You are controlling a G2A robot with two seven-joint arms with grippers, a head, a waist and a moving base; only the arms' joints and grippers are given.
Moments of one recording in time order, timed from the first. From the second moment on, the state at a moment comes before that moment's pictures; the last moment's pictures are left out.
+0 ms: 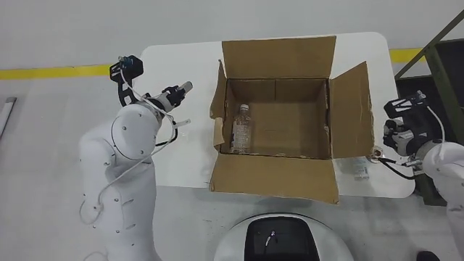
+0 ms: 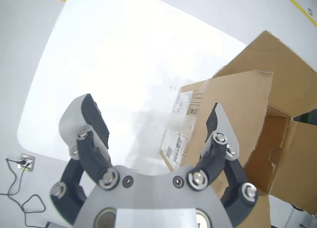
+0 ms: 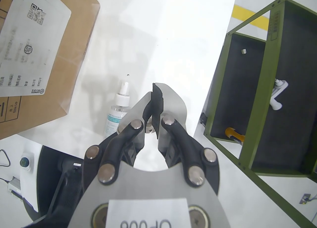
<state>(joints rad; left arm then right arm) 0.79 -1.39 -1.44 -1.93 1.25 0.43 -1.39 -1.42 -1.15 1.77 -2.07 -1.11 -0.09 1.11</state>
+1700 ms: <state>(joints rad) 0.79 -1.39 -1.41 -1.88 1.35 0.41 -1.41 -1.43 -1.14 1.57 -2.05 -1.16 0.00 1.25</state>
